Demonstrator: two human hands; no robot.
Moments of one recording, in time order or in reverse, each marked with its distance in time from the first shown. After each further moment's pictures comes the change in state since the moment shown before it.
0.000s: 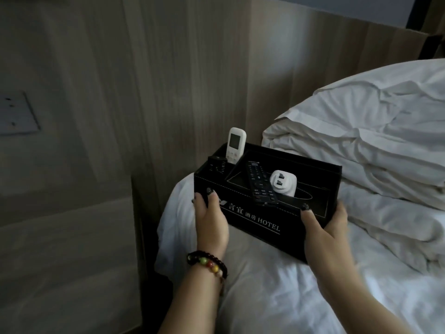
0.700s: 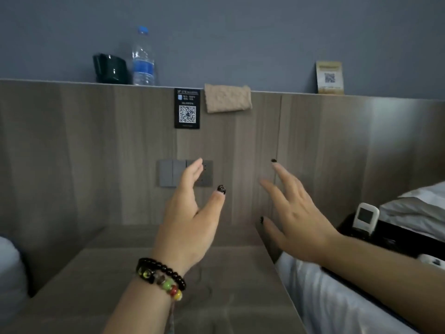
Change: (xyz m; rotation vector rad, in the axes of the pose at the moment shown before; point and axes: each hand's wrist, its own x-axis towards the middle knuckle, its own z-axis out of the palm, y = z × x) left_hand -0.090 0.222 -0.264 0.487 0.207 0.624; right_hand -0.080 -0.176 0.198 -0.682 -0.478 -1.339
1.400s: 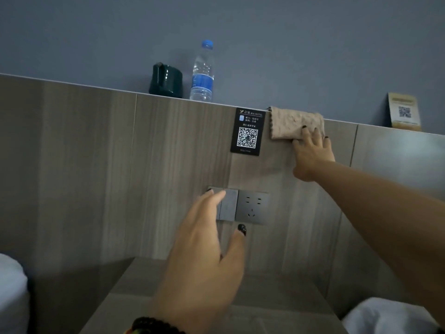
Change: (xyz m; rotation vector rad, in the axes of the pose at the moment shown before) left_hand 0.059 -0.060 -0.106 0.300 0.016 0.023; right_hand 0.291 0.047 0.078 -0.581 -0.232 0.385
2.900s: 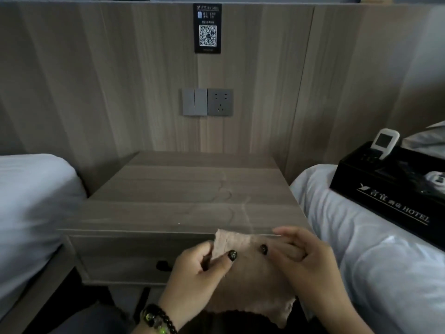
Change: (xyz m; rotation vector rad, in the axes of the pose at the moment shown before) left_hand -0.260 0.011 0.079 -0.282 -0.395 -0.427; right_hand -0.505 0.036 -0.002 1.557 -0.263 0.357
